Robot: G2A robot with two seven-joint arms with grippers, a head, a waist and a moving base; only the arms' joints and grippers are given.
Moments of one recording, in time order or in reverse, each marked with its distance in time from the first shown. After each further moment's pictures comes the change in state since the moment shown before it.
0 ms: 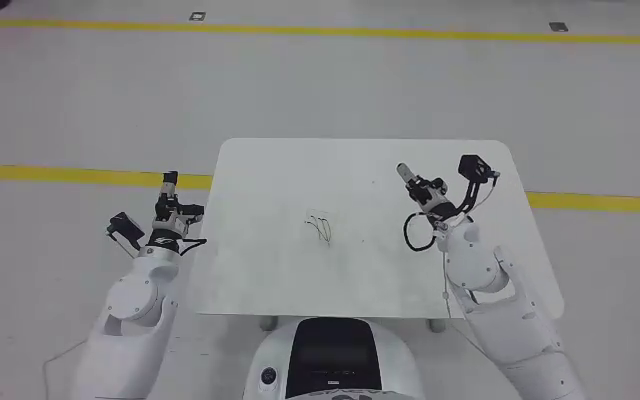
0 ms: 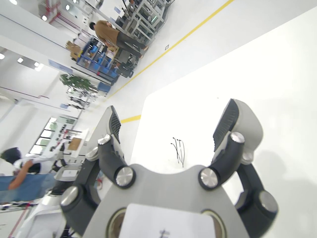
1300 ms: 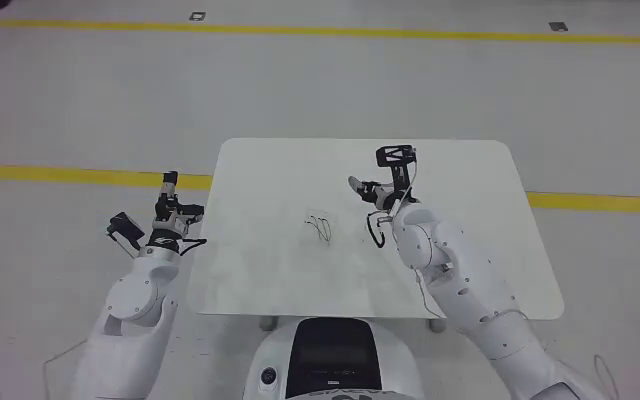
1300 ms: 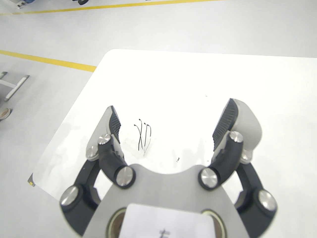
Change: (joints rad) left arm 0.000 0.000 0.000 0.000 0.000 0.000 0.000; right arm 0.241 -0.072 -0.222 0.162 -0.520 0.005 0.334
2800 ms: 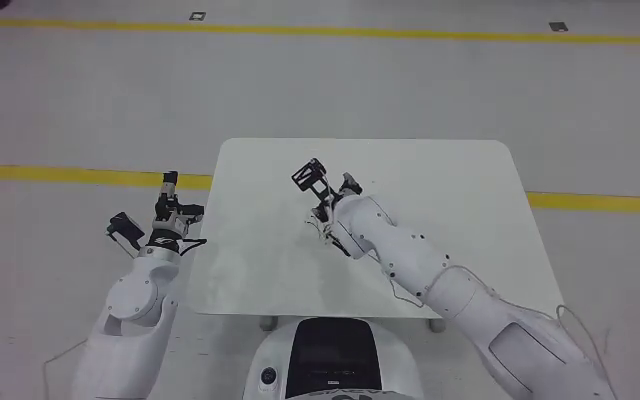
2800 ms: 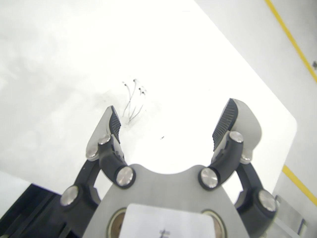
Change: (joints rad) left arm 0.000 0.000 0.000 0.000 0.000 0.000 0.000; right arm 0.355 -0.151 -0.390 0.244 -0.309 -0.118 0.515
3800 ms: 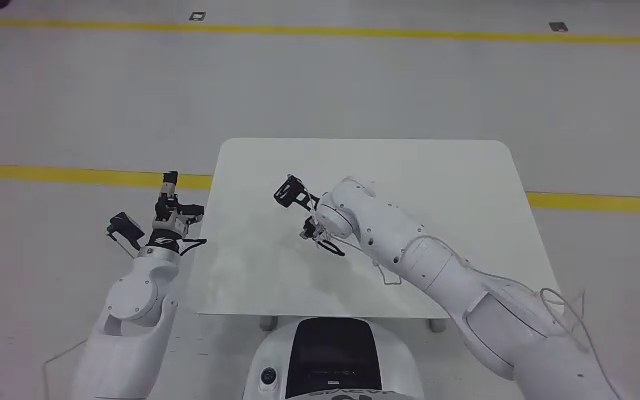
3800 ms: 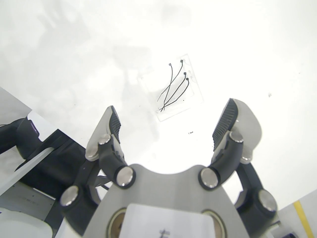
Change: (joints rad) left arm 0.000 0.000 0.000 0.000 0.000 0.000 0.000; right arm 0.170 -0.123 -0.106 0.324 0.283 -0.260 0.089
